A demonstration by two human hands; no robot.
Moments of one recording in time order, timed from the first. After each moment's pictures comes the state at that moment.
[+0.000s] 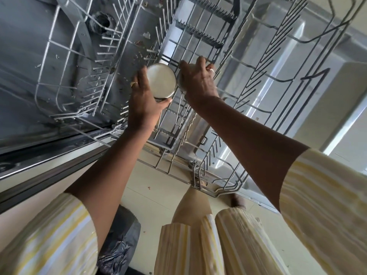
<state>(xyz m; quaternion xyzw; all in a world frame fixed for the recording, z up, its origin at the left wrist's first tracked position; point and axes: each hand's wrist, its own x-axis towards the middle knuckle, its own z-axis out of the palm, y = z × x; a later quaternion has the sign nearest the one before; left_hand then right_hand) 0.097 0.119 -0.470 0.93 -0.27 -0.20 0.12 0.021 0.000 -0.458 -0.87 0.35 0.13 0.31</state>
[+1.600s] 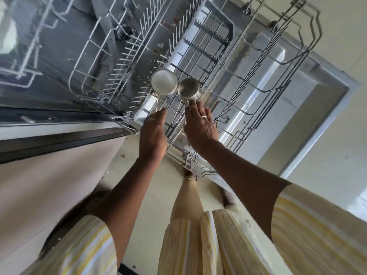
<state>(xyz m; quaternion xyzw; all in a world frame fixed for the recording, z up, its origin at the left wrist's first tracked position) 0.008 0.181 -0.403 0.92 -0.30 -0.20 0.14 -0.072 0.071 -0.416 -0.93 0.25 0.16 0.23</state>
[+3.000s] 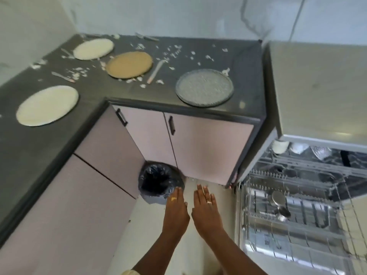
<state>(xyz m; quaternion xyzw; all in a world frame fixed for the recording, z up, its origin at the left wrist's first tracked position) -0.282 0.431 -0.053 0.95 0.24 -0.04 0.20 -0.236 0.334 -0.035 -0.93 -0.32 0.17 0.07</state>
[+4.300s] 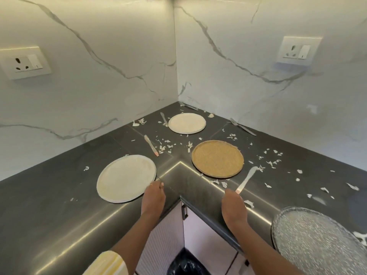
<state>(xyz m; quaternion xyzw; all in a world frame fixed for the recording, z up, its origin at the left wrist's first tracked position) -0.117 0.854 0.109 0.78 0.53 0.22 0.25 0.056 0.706 0.108 -0.93 -0.33 0.08 0.16</state>
